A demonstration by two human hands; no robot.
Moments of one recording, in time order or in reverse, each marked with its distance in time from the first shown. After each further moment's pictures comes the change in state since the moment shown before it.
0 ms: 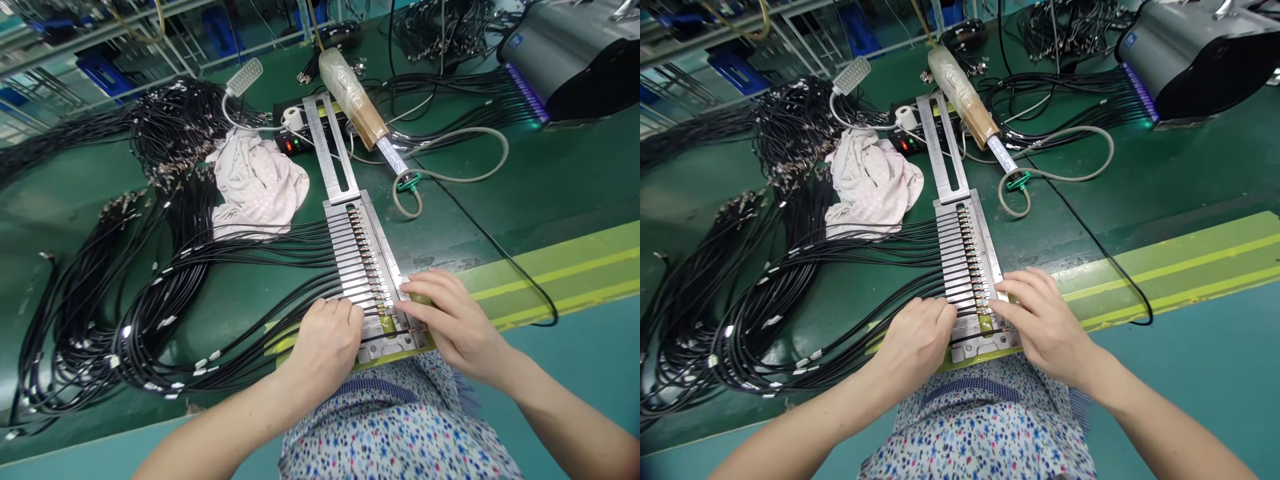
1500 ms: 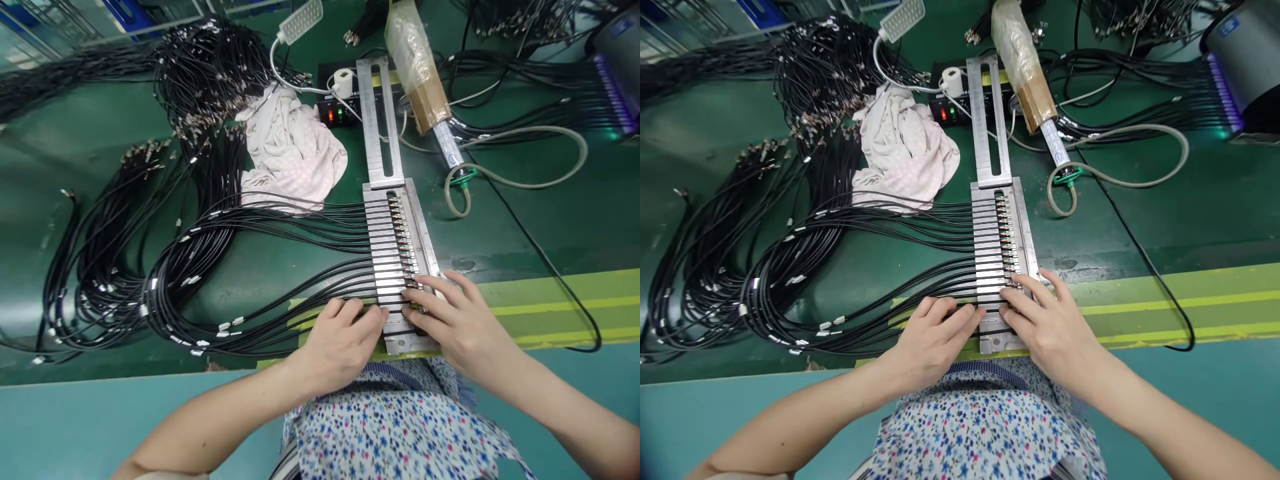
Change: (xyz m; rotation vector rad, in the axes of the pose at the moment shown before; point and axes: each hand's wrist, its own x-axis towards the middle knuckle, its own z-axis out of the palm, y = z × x) left_hand -0.043 -0.016 0.019 -0.114 0.195 0.108; right_hand 0.028 -0.016 0.018 -0.218 -0.270 -0.127
